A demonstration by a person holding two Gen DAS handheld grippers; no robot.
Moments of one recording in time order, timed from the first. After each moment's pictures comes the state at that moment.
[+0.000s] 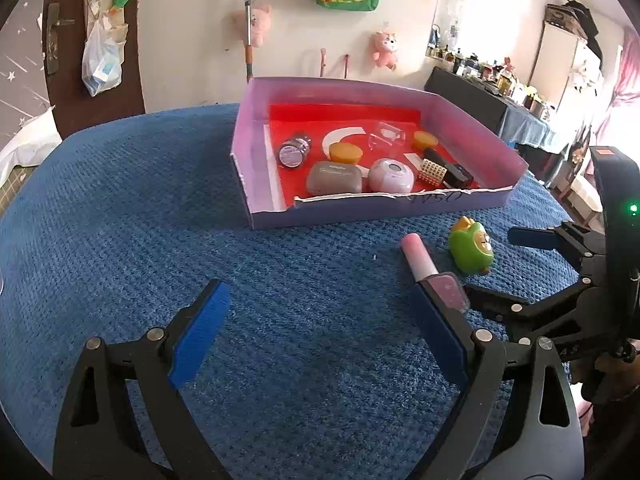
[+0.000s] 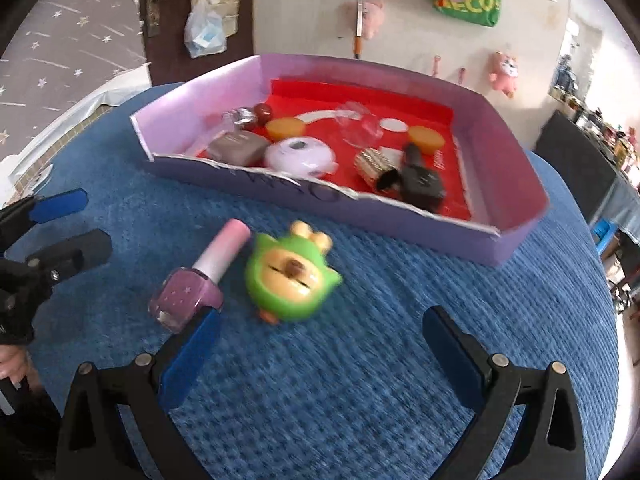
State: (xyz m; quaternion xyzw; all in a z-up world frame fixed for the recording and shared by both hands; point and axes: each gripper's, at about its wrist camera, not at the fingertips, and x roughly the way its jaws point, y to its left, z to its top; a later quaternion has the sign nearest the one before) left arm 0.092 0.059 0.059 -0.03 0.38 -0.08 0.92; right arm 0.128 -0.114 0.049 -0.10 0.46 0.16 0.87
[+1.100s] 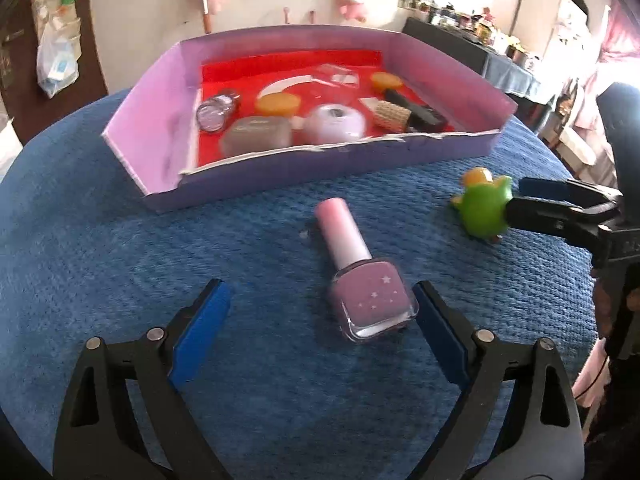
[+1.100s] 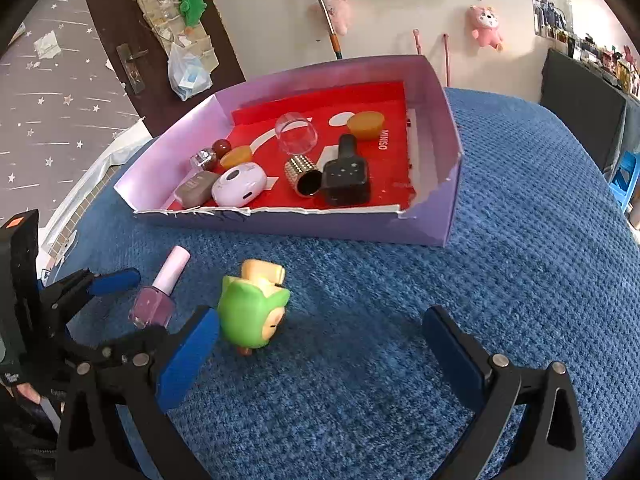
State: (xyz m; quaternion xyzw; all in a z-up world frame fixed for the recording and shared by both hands) left arm 0.119 0.005 0.032 0.01 0.45 -0.13 0.88; right arm 0.149 -0.202 0.051 0.04 0.48 0.19 0.86
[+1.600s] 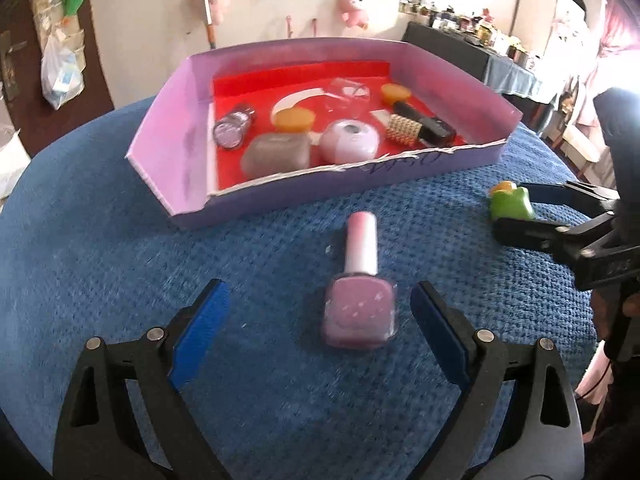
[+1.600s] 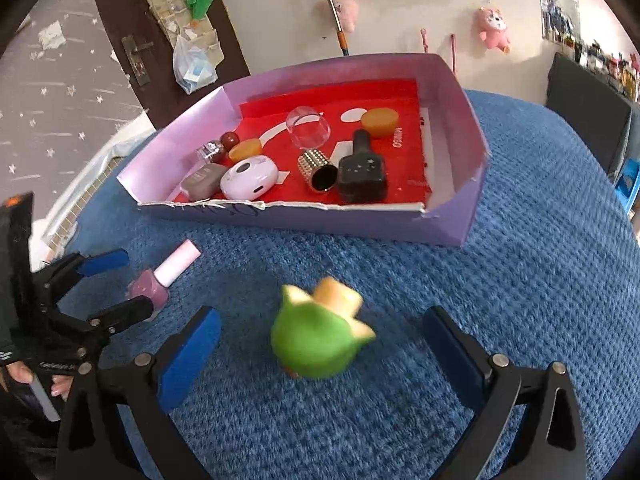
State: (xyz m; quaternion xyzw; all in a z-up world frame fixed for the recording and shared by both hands) left arm 0.123 0.010 0.041 0.04 0.43 -0.12 0.89; right arm 0.147 -0.185 0.050 0.02 0.48 0.19 0.86
